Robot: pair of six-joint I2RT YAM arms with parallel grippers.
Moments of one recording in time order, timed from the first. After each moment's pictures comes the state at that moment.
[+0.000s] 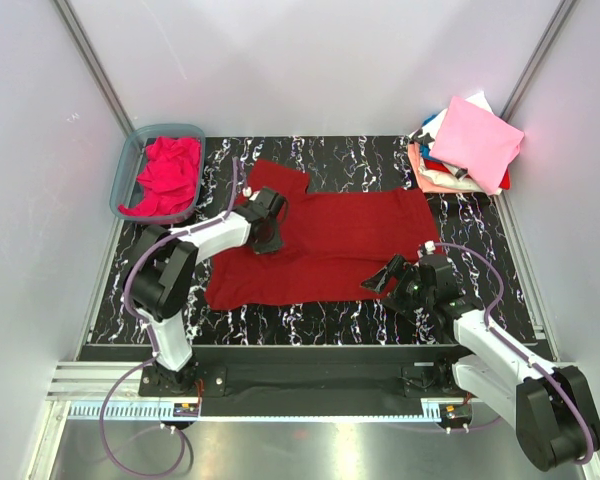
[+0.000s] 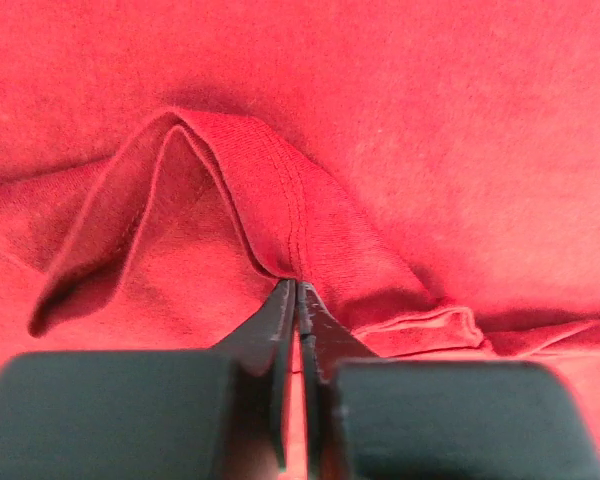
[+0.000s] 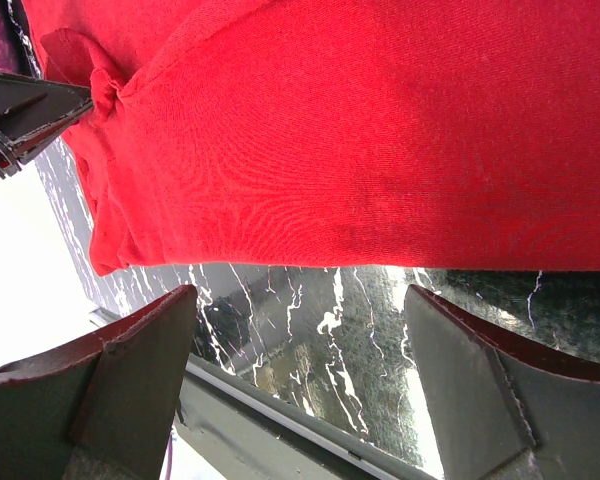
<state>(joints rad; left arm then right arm) -0.54 1.82 1.16 -0.45 -0.14 -0.71 0.31 0.91 0.28 -0.07 -0.31 0.94</state>
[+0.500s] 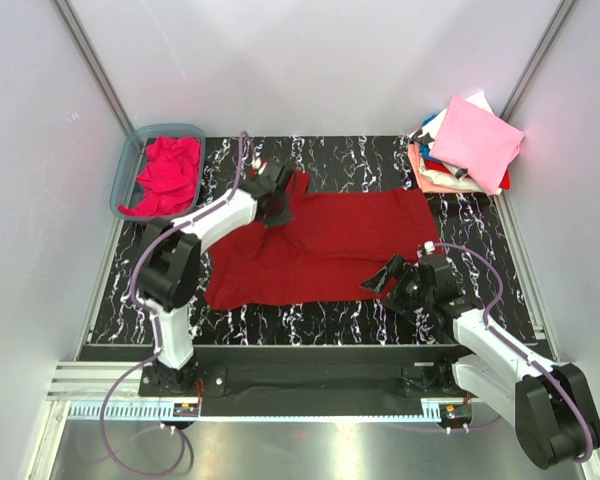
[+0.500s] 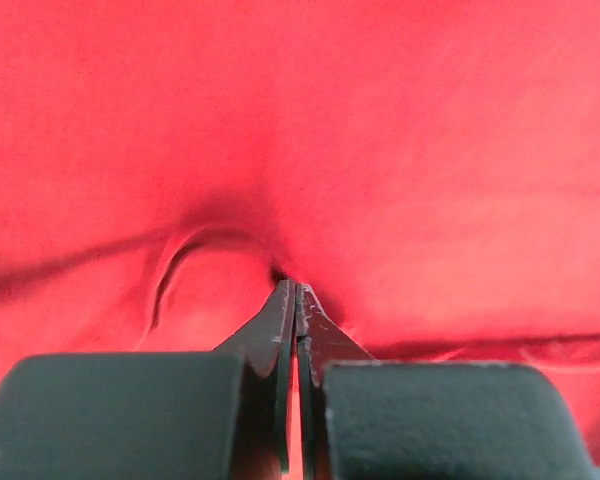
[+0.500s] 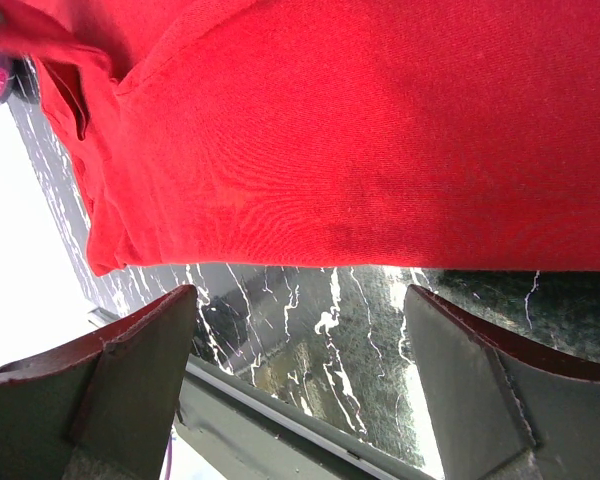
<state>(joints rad) -0.53 1.89 1.41 -0.54 -0.14 -0.66 0.31 0.92 0.28 -0.07 -0.31 0.94</state>
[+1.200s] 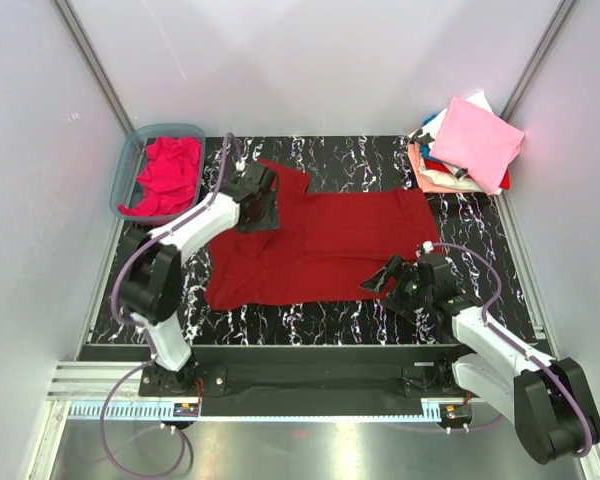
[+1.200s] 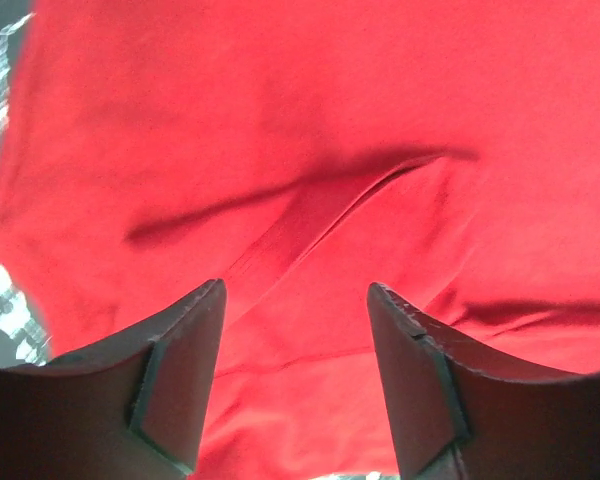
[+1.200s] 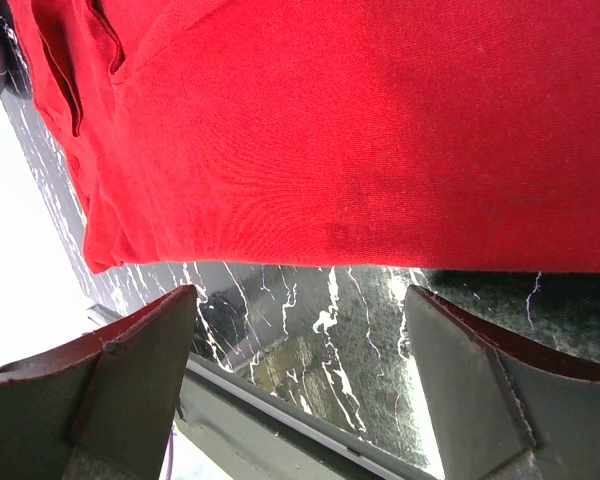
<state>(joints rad) -0.47 1.81 1.39 -0.66 -0.19 -0.53 0.31 0.95 0.28 -0.07 -0.32 0.94</state>
